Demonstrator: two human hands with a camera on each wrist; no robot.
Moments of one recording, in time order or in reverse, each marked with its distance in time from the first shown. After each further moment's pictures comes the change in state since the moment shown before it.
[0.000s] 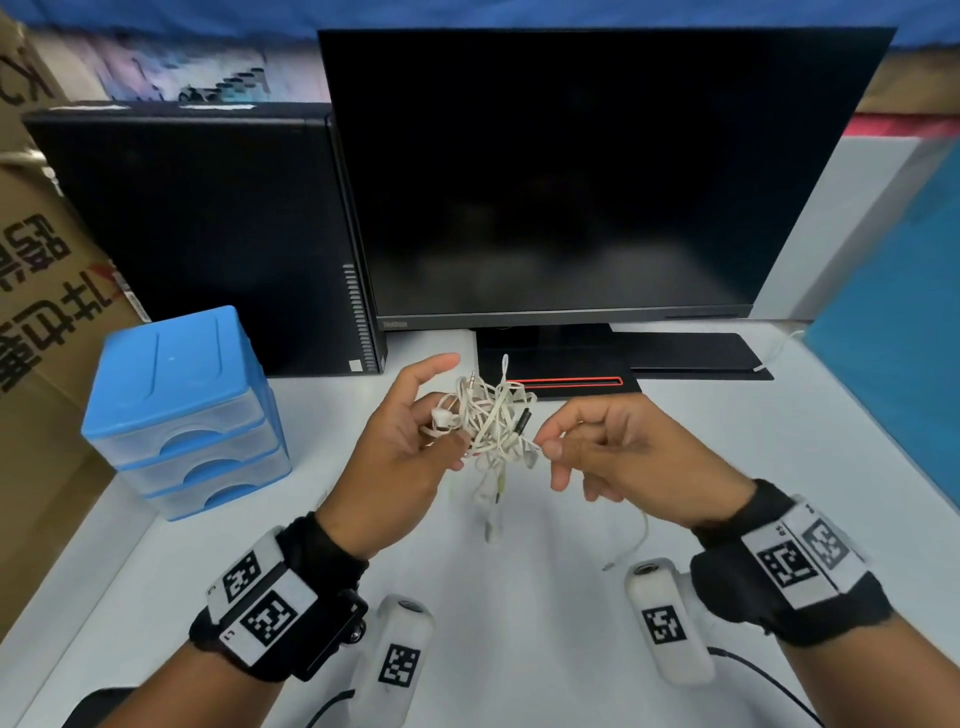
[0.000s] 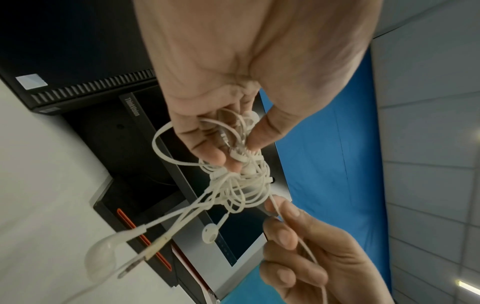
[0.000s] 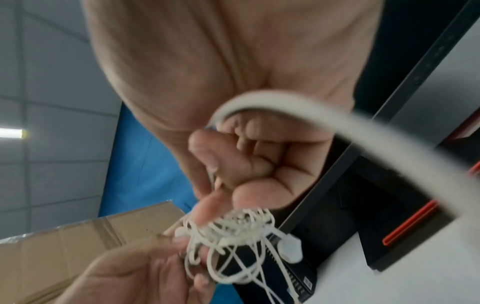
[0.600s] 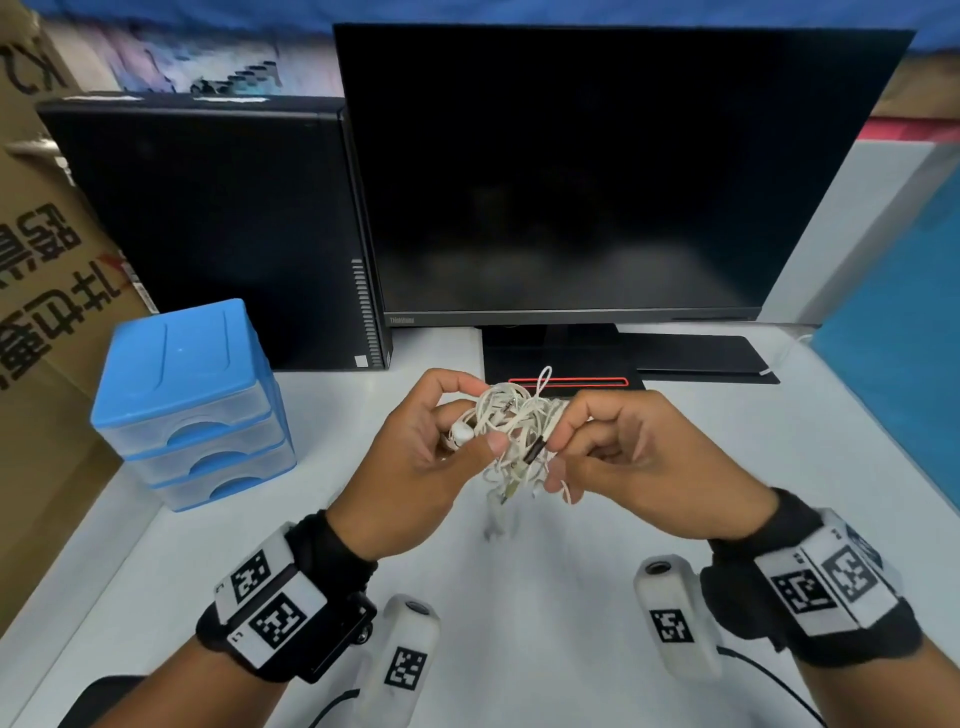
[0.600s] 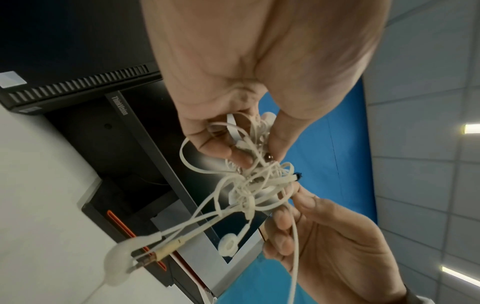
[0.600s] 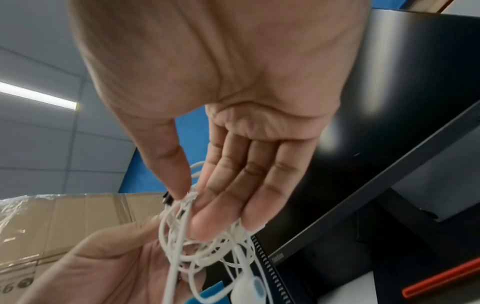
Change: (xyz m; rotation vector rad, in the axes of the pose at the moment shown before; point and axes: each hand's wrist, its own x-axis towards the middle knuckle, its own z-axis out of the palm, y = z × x) left_hand -0.007 0.004 0.006 -0.128 -0.090 0.031; right_hand -0.008 -0.007 0.005 -0.002 0.002 -0.139
